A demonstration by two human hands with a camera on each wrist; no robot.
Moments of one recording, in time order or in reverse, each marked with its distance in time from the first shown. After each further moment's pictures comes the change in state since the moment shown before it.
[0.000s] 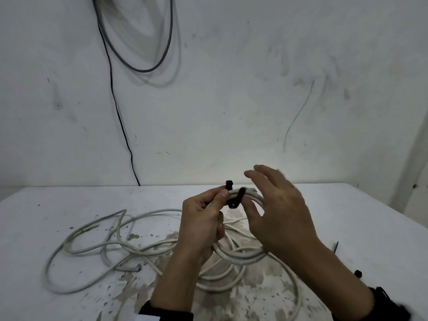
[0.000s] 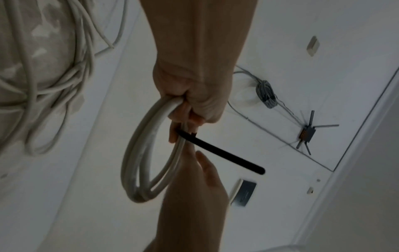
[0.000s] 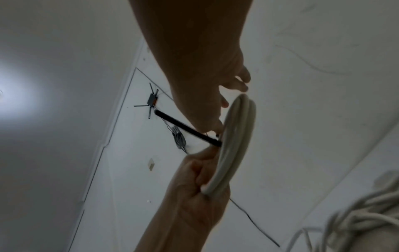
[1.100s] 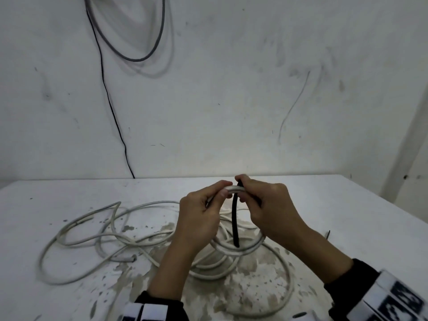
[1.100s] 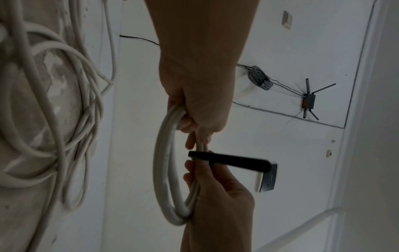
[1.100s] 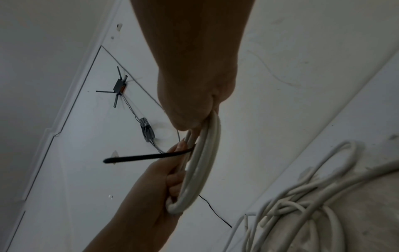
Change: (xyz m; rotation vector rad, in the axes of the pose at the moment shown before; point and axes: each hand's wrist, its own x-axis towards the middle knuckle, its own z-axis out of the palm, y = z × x) left_hand 0.005 -0.017 -0.012 0.547 -0.078 0.316; right_hand -0.001 0.034 0.020 0.298 -0.100 -0.162
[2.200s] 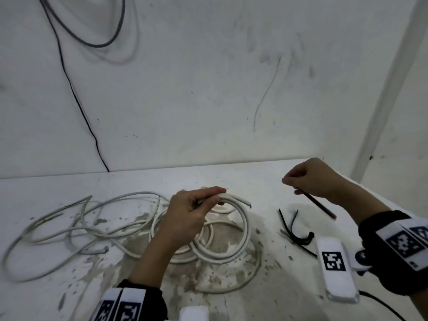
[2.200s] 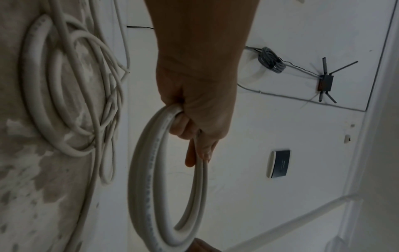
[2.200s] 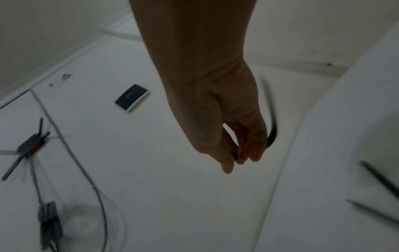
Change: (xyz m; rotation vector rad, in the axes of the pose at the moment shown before) left_hand -0.016 0.001 0.026 -0.037 -0.252 0.005; right_hand -0.021 0.092 -0.110 -0.080 -0.207 0.895
